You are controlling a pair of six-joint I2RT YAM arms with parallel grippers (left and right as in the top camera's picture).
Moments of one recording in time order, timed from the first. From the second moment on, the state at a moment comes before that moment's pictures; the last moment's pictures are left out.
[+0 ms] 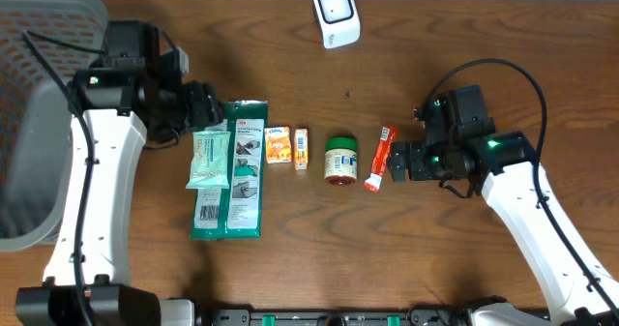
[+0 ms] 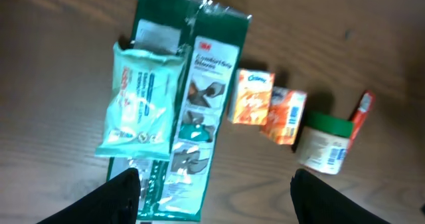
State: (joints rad) left arm 0.02 1.54 1.50 -1.19 0.27 -0.27; right arm 0.25 1.38 1.06 -0.89 -0.16 0.20
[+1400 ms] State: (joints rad) left arm 0.02 1.54 1.48 -1.20 0.25 -0.27; right arm 0.25 1.38 1.06 -0.89 -0.16 0.20
